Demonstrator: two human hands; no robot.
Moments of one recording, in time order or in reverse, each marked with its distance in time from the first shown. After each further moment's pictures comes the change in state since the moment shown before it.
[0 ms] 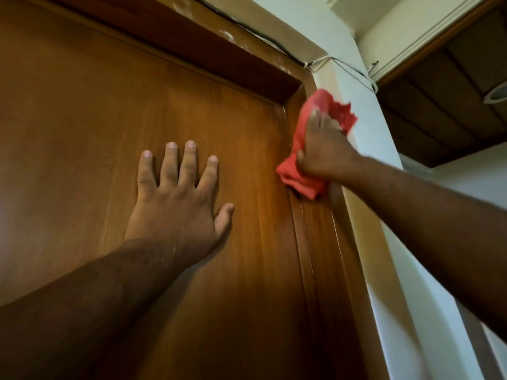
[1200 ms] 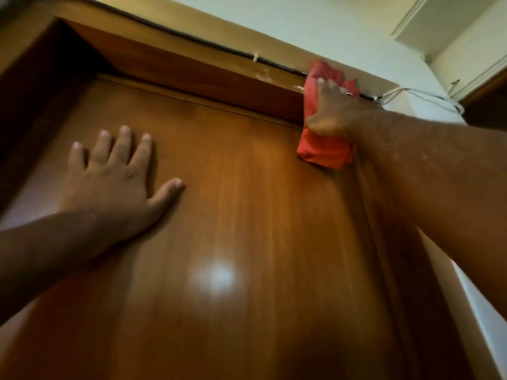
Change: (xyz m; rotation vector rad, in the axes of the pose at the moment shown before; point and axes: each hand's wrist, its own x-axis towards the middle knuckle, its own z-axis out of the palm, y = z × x) left_hand 0.004 -0.181 -0.042 0.062 0.030 -0.316; right_hand 0.095 -0.110 -0.040 0.179 0.183 -0.072
